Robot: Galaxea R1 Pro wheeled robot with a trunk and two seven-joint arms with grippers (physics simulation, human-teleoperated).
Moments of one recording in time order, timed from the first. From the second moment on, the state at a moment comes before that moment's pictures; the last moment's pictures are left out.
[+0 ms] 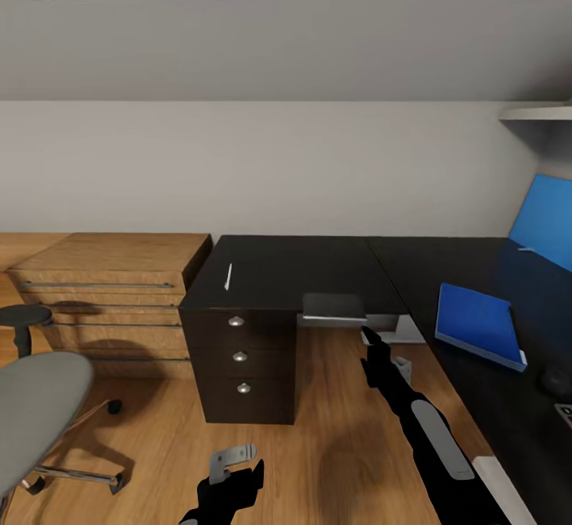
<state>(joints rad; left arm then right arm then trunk) -0.01 -0.02 -0.45 -1.37 0.53 0.32 0.45 -0.38 0.00 0.02 -1.13 -1.52 0.14 -0.04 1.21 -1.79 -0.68</state>
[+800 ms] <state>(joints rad) -0.01 -0.02 -0.44 -1.37 0.53 0.32 0.45 -0.38 -0.01 0.01 -1.13 -1.50 0.14 -0.16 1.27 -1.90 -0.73</state>
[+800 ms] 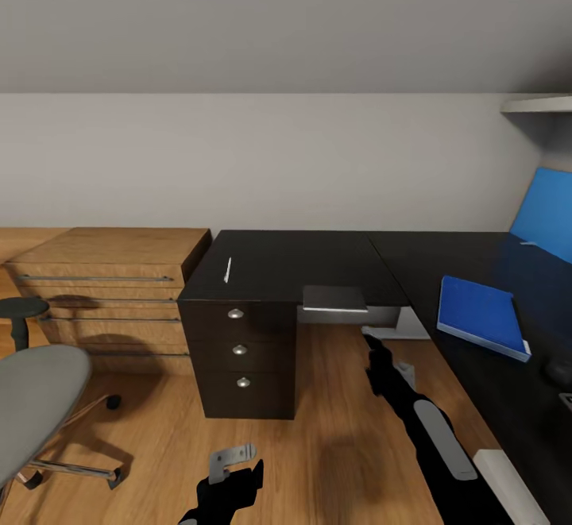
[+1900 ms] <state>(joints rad) -0.01 -0.02 -0.44 -1.37 0.53 0.29 0.45 -0.38 -0.01 0.02 -1.13 -1.51 0.14 -0.18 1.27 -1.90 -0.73</state>
